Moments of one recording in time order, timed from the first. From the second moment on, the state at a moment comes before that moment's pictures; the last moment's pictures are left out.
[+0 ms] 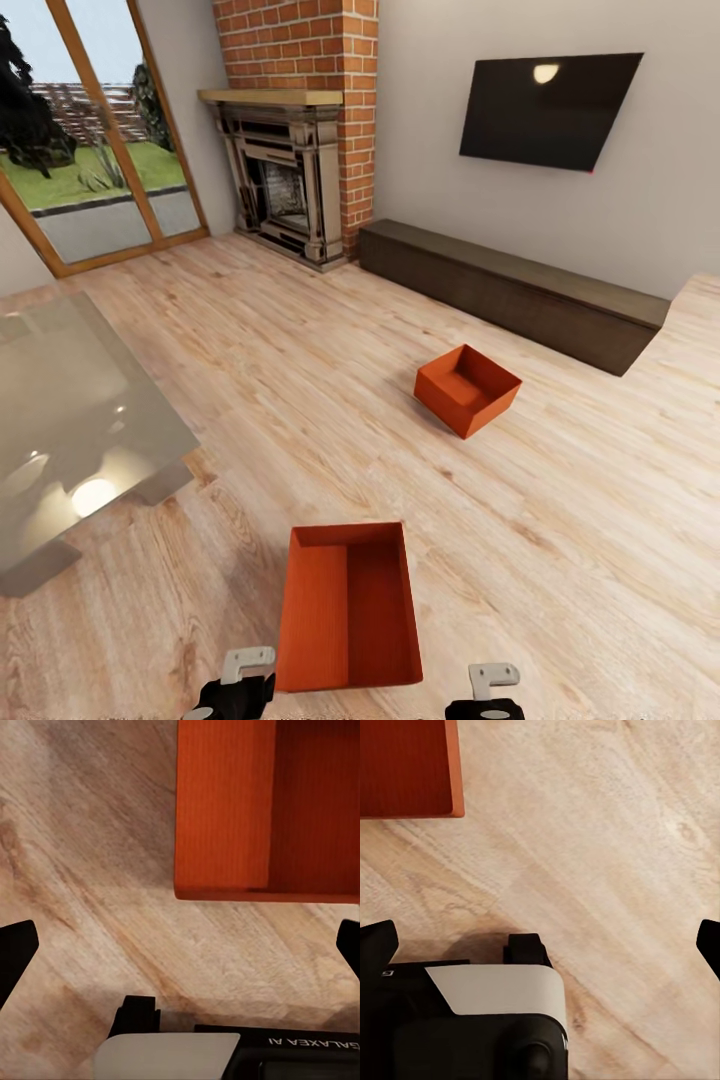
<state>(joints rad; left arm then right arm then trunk) -0.38 -0.01 -0.24 -0.33 0.30 -0.03 0.08 -0.28 0.11 0.03 -0.55 0.06 0.28 -0.26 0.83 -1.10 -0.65</state>
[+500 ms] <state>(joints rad) -0.39 0.03 -0.24 -0.33 0.30 -0.05 0.09 -0.30 0.11 0.03 -0.55 0.06 0.28 -0.26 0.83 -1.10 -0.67</state>
